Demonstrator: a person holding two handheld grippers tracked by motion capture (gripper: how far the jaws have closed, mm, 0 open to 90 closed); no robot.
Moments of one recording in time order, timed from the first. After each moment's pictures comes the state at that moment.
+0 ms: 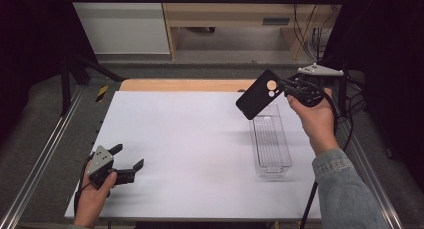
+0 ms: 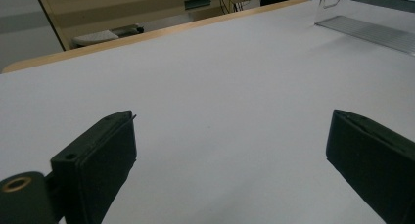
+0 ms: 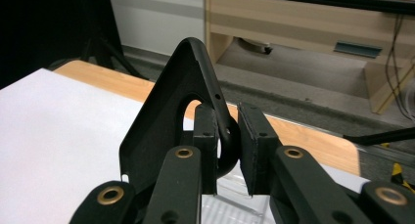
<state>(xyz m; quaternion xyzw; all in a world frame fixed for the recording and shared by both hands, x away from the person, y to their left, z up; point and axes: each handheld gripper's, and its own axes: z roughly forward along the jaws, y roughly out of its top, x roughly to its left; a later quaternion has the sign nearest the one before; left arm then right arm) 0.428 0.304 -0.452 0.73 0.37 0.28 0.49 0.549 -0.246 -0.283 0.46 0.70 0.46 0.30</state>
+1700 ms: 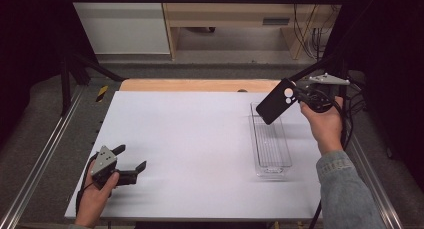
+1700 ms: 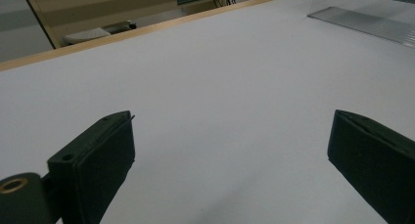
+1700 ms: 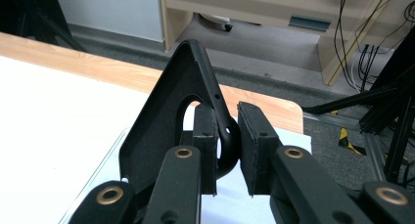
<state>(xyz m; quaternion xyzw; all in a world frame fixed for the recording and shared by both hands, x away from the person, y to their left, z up) 0.430 0.299 -0.454 0.75 0.36 0.27 0.49 0.563 -0.285 -0.325 0.51 0.69 0.40 0.34</state>
